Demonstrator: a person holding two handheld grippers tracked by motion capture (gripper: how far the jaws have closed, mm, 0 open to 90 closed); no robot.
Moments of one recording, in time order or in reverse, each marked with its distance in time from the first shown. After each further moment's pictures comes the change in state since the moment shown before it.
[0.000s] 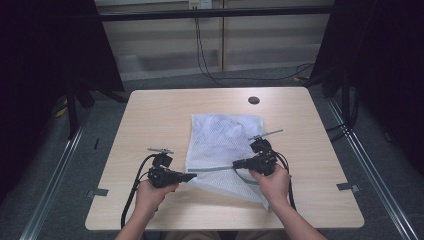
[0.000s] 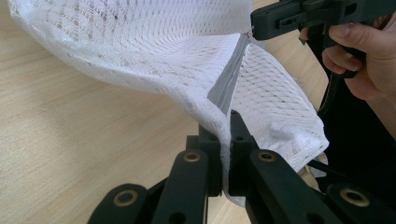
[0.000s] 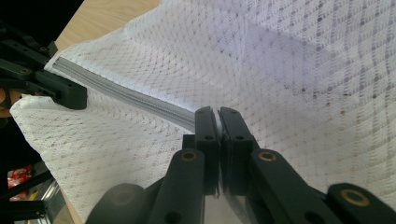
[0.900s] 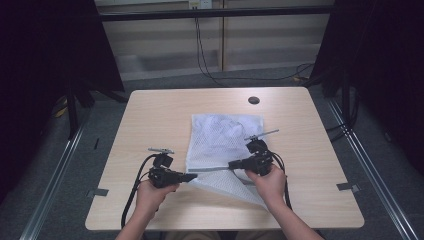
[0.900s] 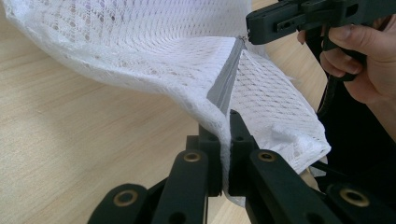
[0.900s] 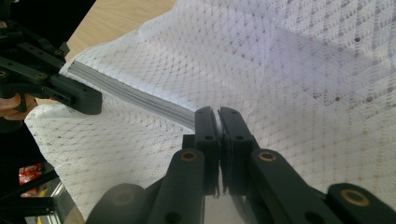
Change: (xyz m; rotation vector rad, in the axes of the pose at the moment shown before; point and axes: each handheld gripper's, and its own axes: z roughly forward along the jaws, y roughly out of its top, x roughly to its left) left arm -0.001 0.000 0.002 -0.003 -0.005 -0.001; right arm 0.007 0.003 0.007 0.004 0.034 0.002
